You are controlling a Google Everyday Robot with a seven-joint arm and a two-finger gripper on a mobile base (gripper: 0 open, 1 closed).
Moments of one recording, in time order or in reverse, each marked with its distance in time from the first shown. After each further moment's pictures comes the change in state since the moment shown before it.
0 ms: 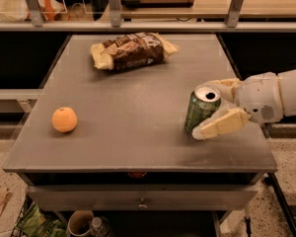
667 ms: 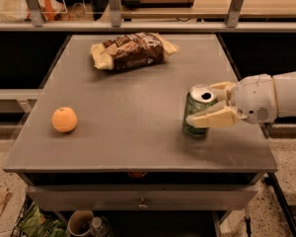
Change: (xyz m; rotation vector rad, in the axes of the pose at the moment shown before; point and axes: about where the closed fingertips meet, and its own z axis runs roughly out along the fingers) arm -0.004 -0.001 0.010 -0.032 -0.067 -0.058
